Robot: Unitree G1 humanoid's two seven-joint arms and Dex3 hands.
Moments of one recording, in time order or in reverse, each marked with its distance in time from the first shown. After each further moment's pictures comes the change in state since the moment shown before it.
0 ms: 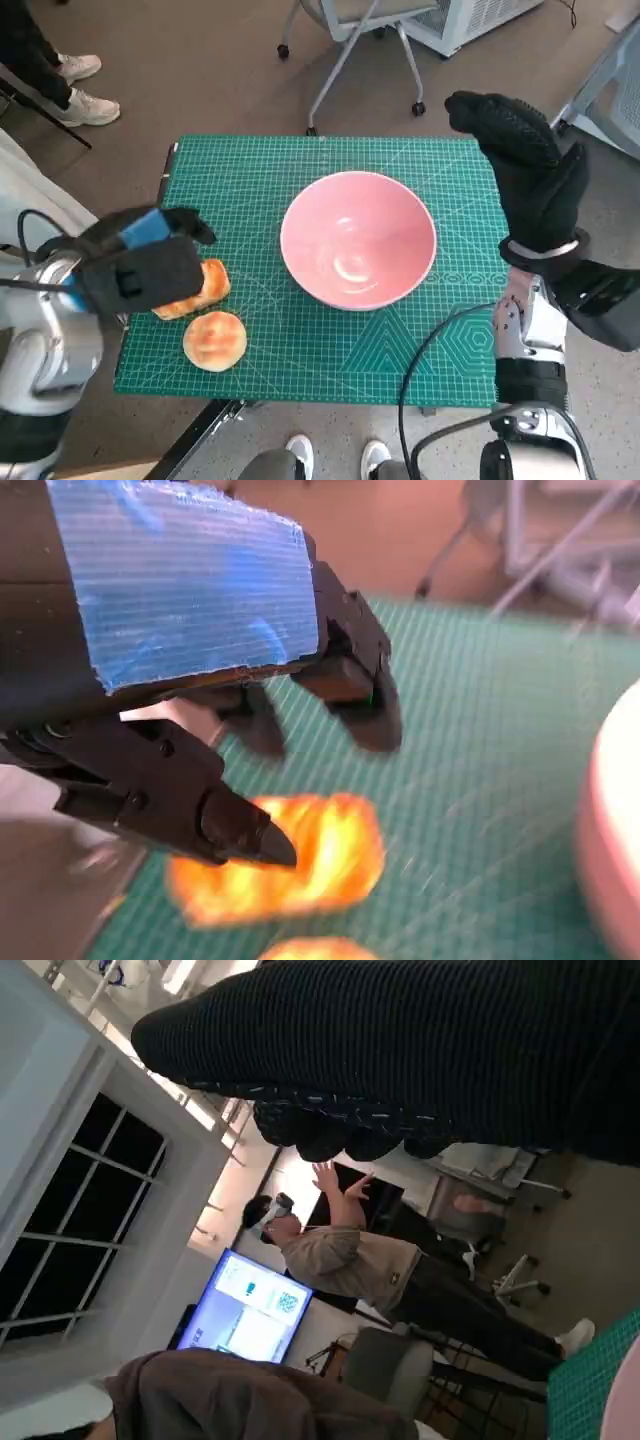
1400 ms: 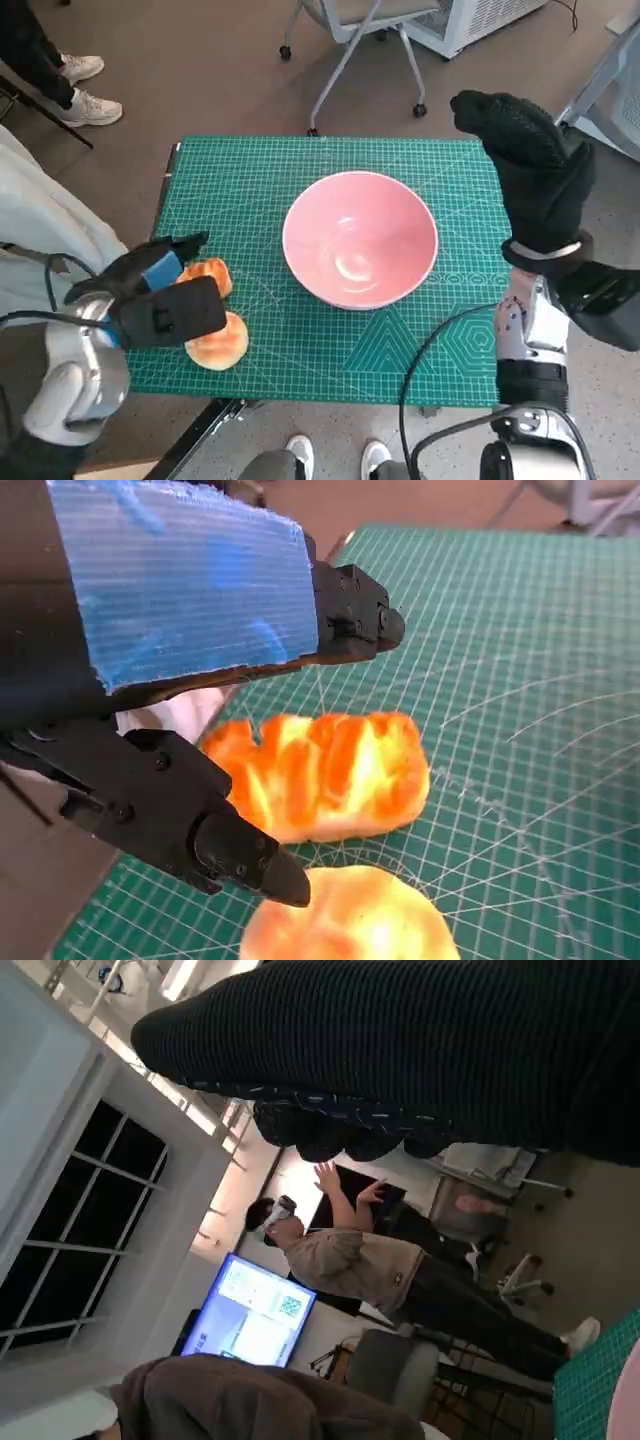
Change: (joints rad) left arm 0.102 -0.105 -0.091 0.076 0.104 0.015 0.188; right arm 0.000 0.000 -0.007 0.000 0.008 0.017 0.000
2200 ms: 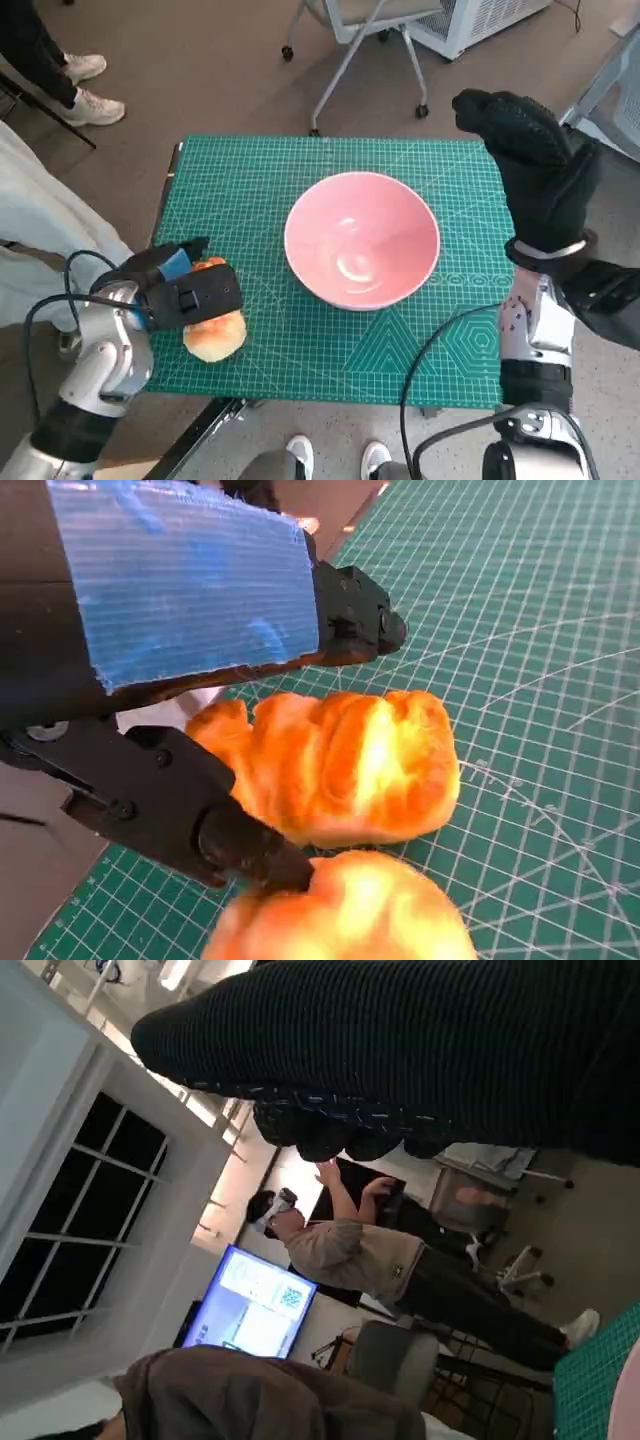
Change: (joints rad) left arm -0.110 -0.063 -0.081 0.232 0.058 0.022 0.040; right arm 0.000 -0.013 -0.006 -0.016 0.013 0.028 0.025
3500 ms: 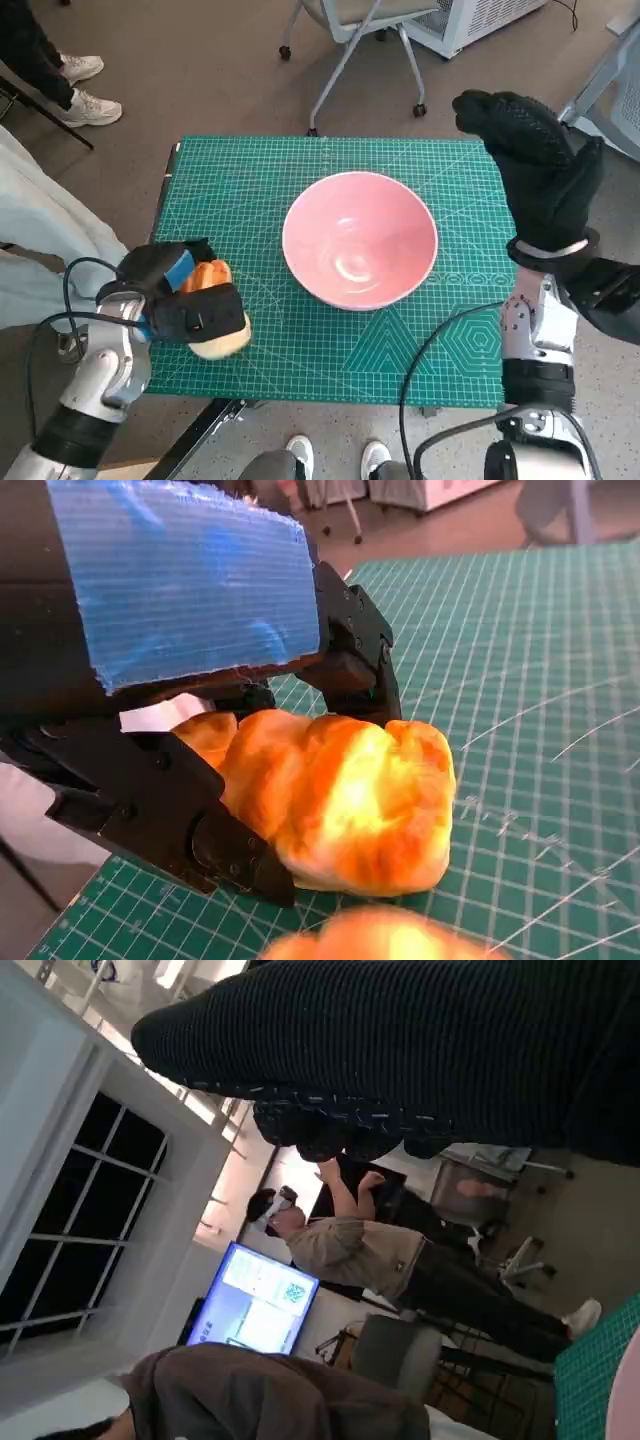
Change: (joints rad) left arm 0.066 0.001 0.027 0.014 0.036 -0.224 0.247; right arm -0.002 -0.004 0.002 0.003 0.027 0.017 0.019
